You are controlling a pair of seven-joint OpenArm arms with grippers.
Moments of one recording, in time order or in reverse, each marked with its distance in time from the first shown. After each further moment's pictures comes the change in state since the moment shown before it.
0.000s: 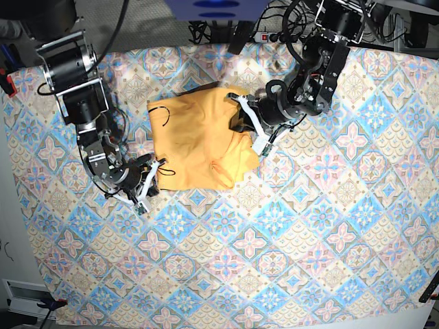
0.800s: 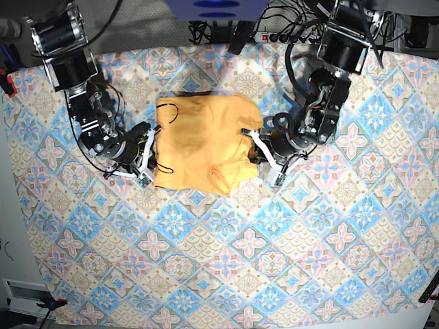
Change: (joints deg) left arm -12.1 -0.3 -0.1 -15.0 2.1 0.1 -7.3; right arm -12.4 5.3 0.2 22.4 -1.1 0.5 -11.8
